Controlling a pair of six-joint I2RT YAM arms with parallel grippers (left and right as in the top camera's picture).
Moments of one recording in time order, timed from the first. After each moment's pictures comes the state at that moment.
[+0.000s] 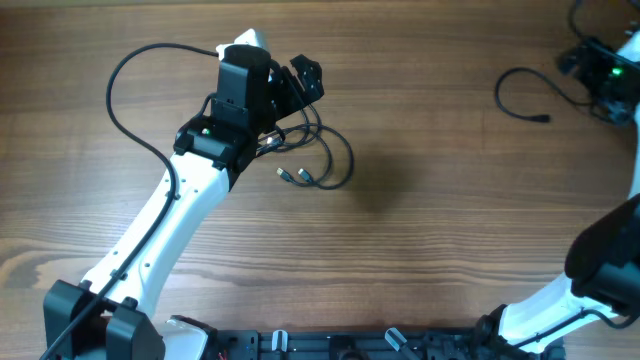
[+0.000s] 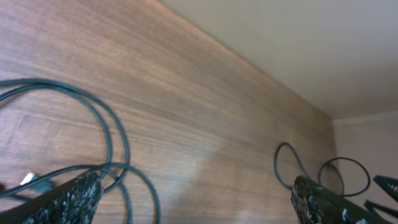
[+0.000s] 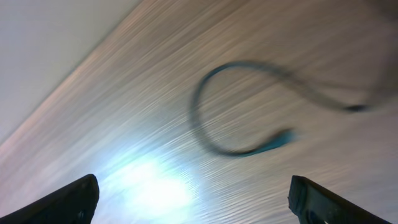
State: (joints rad) left arm -0.37 1.51 1.21 -0.30 0.07 -0.78; right arm -0.41 1.87 1.66 -0.78 -0.33 0.27
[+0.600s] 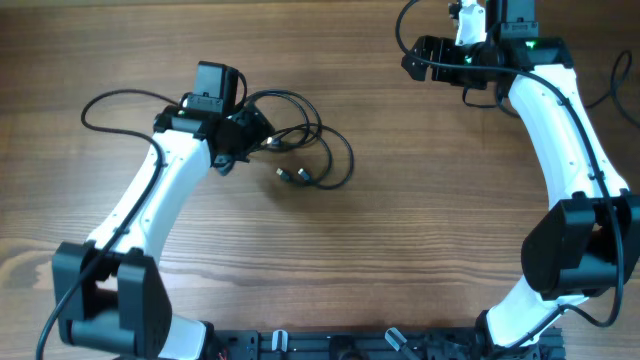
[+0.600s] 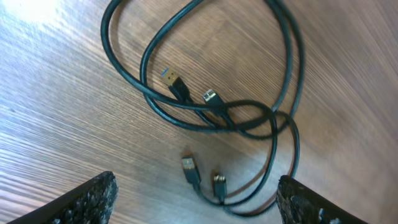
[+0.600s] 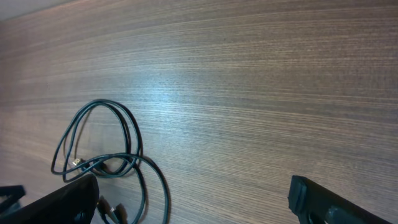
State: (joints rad) left arm -0.20 1.64 1.21 -0.75 0.07 -0.89; right arm 0.06 1.87 1.66 -0.78 -0.39 0.17
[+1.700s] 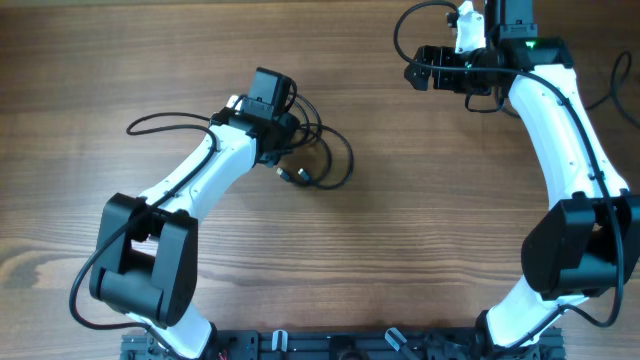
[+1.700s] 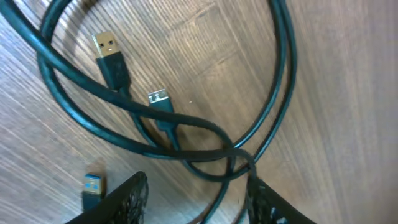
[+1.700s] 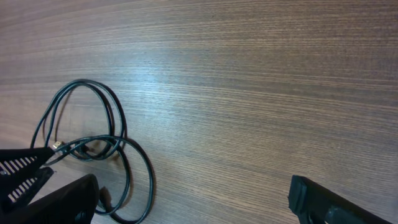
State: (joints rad) left arm -0.36 1.81 1.21 -0.52 -0.05 -1.37; right arm 0.06 1.87 1.66 -0.85 -0.35 0.11
